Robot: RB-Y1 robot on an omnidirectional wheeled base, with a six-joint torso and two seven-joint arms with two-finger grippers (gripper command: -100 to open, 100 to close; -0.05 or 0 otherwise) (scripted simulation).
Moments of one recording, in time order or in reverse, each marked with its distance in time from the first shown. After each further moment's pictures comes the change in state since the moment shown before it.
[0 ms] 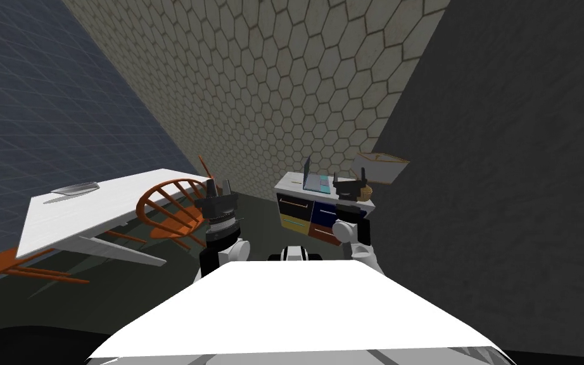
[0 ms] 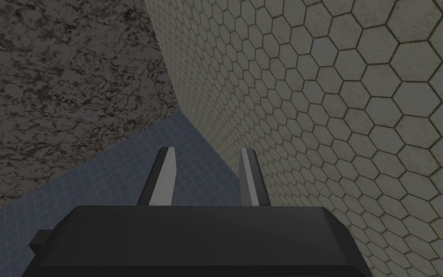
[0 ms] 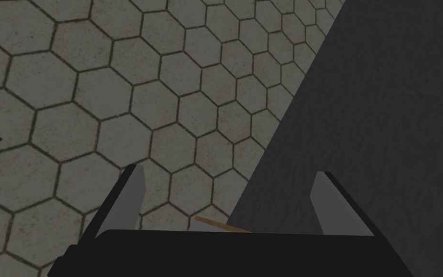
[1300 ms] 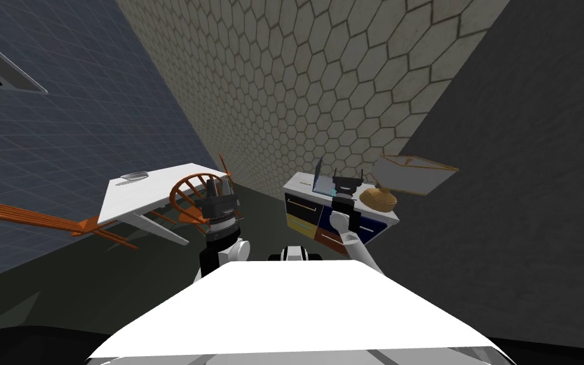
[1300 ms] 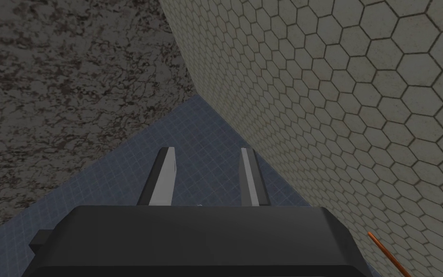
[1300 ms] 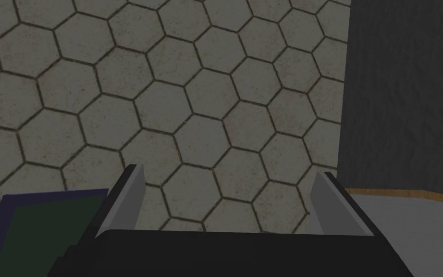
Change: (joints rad) left arm 0.000 0.000 0.000 0.000 0.000 0.000 0.000; right arm -0.147 -0.007 0.037 0.098 -0.383 -0.114 -0.072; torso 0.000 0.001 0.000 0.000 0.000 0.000
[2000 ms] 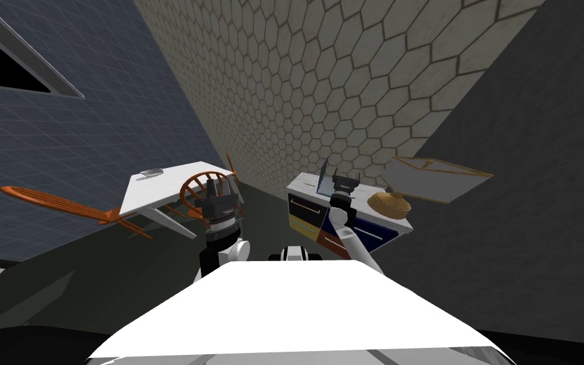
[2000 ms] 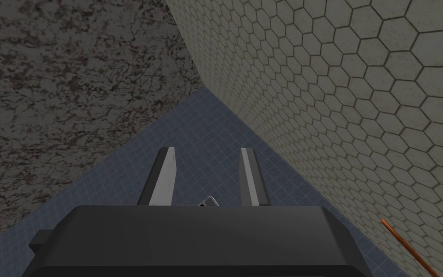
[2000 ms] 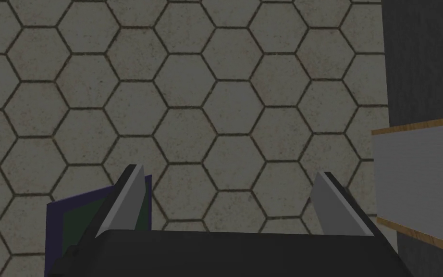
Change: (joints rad) left arm 0.000 0.000 0.000 0.000 0.000 0.000 0.000; right arm -0.070 -0.002 0.008 0.062 -0.211 -0.064 -0.046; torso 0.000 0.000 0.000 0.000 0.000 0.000
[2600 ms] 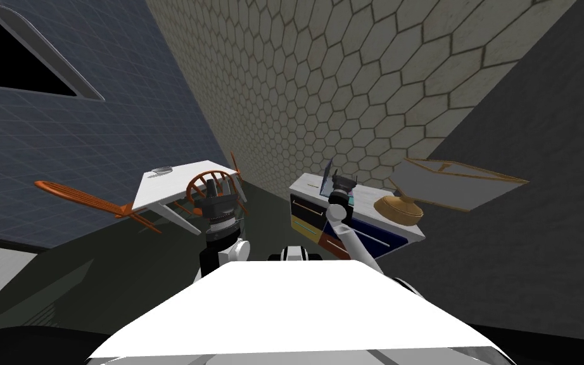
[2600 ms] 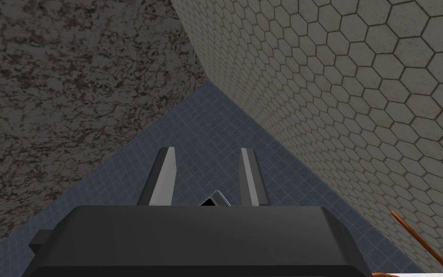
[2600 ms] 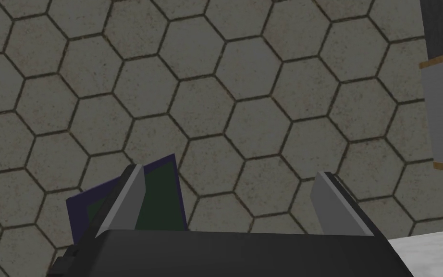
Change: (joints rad) left arm 0.000 0.000 0.000 0.000 0.000 0.000 0.000; right arm -0.058 0.004 -0.002 0.054 -0.161 -0.050 -0.035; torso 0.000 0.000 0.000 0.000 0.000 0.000
